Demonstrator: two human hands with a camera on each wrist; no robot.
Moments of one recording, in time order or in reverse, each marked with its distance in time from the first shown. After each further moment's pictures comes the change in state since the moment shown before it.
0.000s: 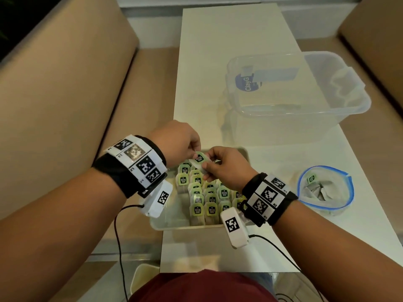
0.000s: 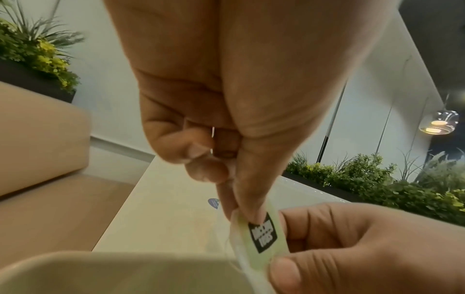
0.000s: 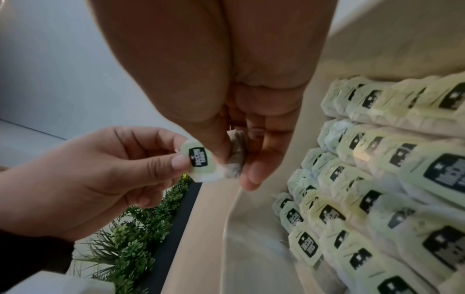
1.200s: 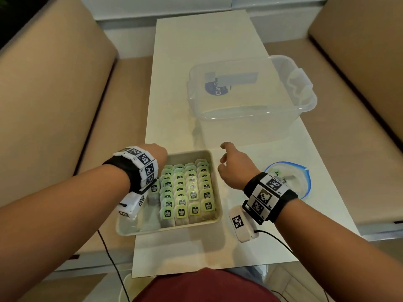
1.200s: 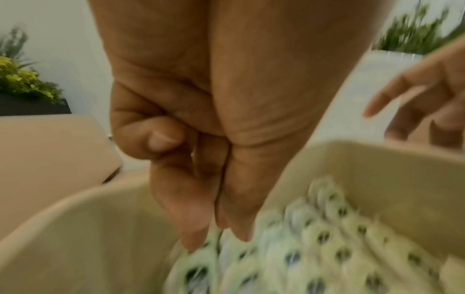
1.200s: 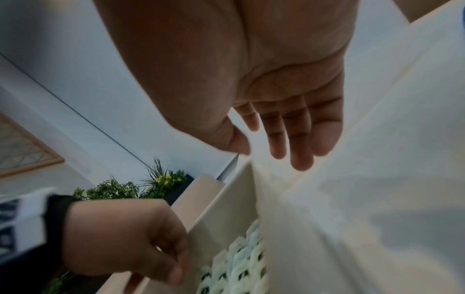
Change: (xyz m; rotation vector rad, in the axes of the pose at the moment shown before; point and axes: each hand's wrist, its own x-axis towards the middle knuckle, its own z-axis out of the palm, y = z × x) left_hand 0.052 0.033 0.044 0.531 -0.392 -0.304; right_hand -0.031 0.036 -0.094 -0.514 0.171 0.099
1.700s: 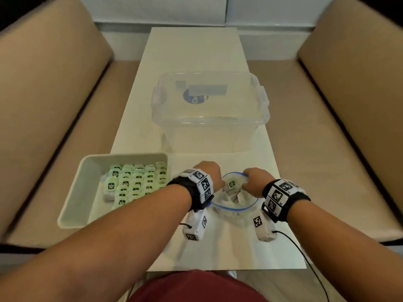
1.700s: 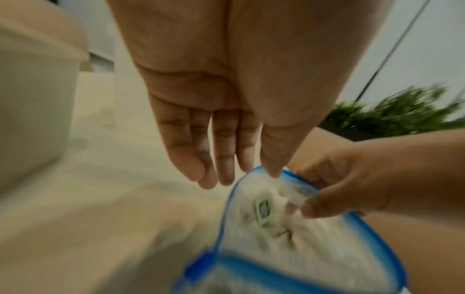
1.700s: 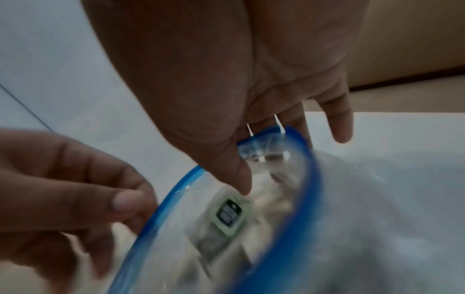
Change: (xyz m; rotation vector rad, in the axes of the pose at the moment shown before) left_hand 0.004 0.232 -0.054 -0.648 0.174 0.278; right_hand 0.011 0.174 -0.095 -0.458 -0.226 0.161
